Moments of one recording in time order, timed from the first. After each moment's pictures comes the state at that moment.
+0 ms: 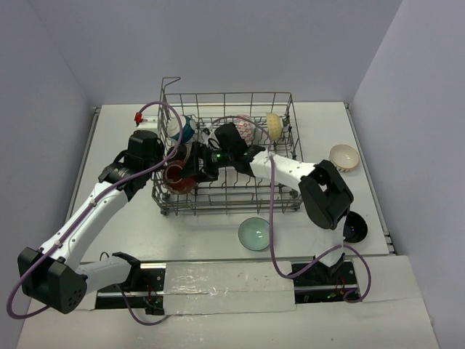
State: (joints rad) left arm -0.42 1.16 1.02 -0.49 -0.37 -0.24; right arm 0.74 1.90 1.36 -0.05 -0.64 0.90
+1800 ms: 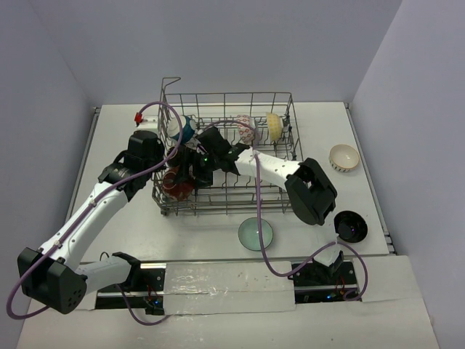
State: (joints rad) left arm -0.42 1.15 1.02 -0.49 -0.36 -0.24; right arm 0.81 2.02 1.56 -0.30 -0.45 0.91
